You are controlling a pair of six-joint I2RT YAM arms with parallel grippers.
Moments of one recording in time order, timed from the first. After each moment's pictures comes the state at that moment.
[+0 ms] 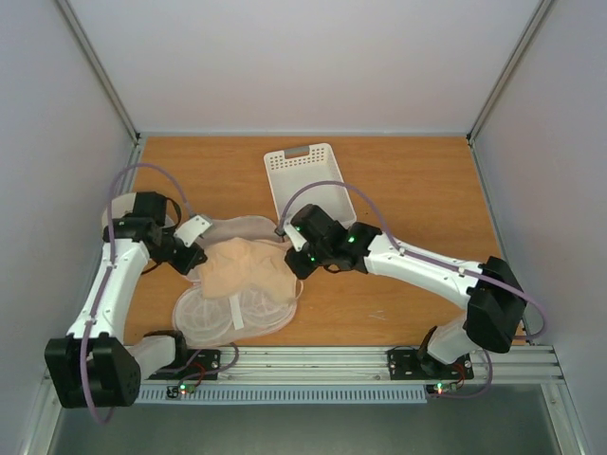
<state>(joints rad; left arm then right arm) 0.05 1.14 0.92 -1.11 0.43 0.64 0.94 1.52 1.15 -0.57 -0.11 0.22</state>
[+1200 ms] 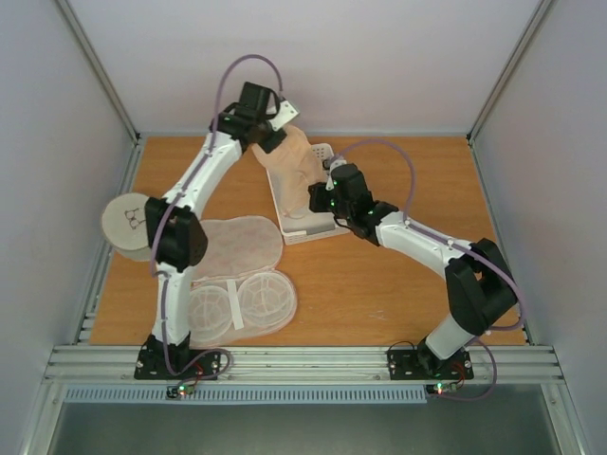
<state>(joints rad) -0.37 2.13 2.20 -0.77 0.01 0.53 0.60 1.60 1.11 0.00 -0.02 0.52</state>
